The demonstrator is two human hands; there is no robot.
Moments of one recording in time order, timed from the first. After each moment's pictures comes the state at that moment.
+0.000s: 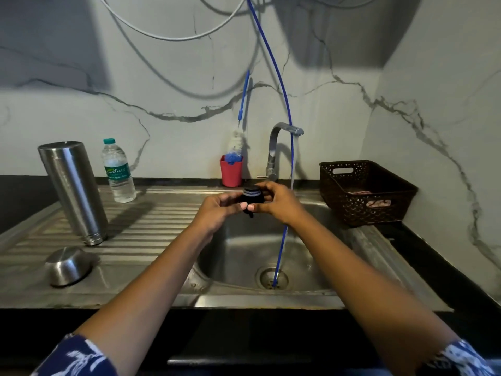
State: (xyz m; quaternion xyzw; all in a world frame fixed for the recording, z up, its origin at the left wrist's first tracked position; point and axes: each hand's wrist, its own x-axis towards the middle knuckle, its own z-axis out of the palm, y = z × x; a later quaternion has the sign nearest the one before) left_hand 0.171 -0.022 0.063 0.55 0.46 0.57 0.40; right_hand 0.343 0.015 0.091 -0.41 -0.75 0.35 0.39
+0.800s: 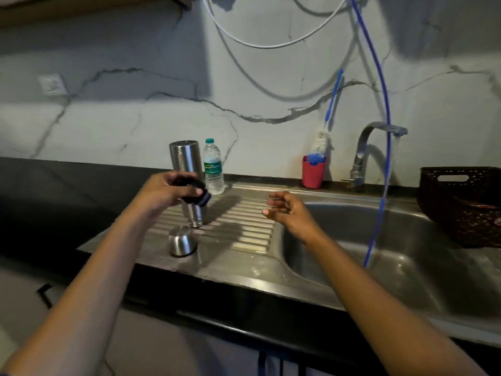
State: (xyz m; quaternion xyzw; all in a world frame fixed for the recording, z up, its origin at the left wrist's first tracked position) left_hand -0.030 -0.175 0.135 0.46 0.67 0.55 0.22; right_hand 0.205 -0.040 0.061 -0.28 -0.68 0.55 0.40
